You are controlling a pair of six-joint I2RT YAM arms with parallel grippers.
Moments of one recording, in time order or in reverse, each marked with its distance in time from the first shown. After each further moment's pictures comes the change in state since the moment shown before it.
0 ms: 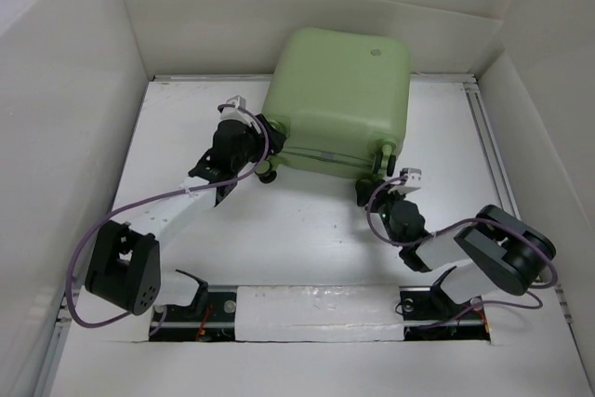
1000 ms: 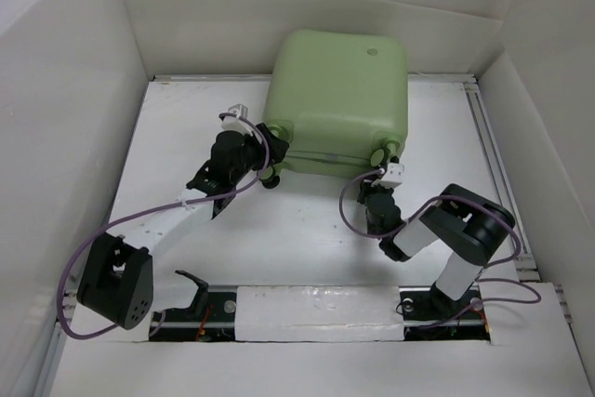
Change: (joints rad) left arm -0.034 -0.081 -0.097 0.064 0.016 0.012; right arm 0.088 0.253 0.169 0.068 0.357 -0.248
